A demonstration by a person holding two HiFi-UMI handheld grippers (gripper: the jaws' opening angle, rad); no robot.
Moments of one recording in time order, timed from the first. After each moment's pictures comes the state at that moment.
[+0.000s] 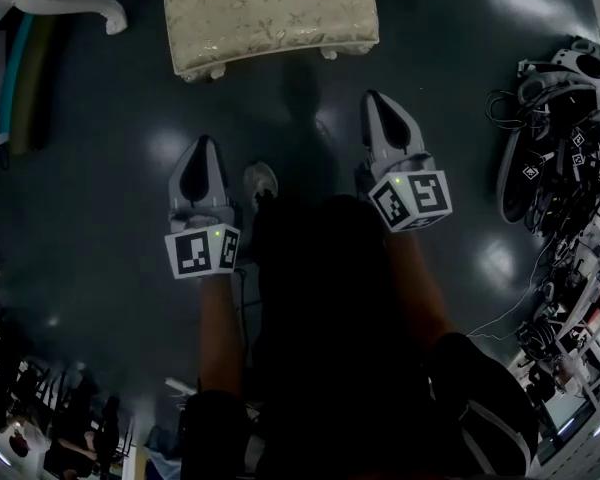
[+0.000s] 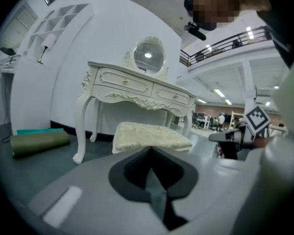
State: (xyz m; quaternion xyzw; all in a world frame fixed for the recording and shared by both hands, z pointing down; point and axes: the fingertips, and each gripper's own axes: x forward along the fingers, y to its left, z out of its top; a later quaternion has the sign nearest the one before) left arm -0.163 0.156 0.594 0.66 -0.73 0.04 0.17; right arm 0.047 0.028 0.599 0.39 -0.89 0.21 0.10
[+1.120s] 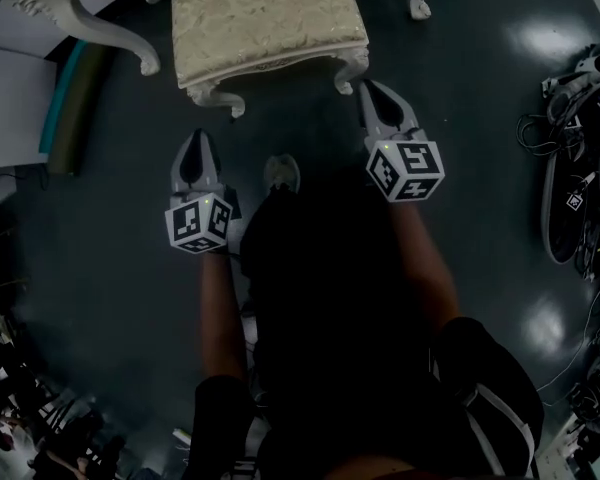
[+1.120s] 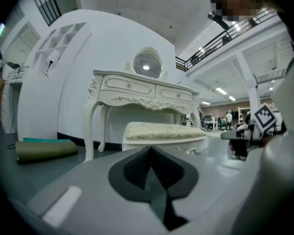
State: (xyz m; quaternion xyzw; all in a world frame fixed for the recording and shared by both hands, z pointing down) left arm -0.174 0.157 0.657 0.63 -0.77 0.03 0.08; right arm 0.076 0.011 0.668 0.39 -0.91 0.16 0.03
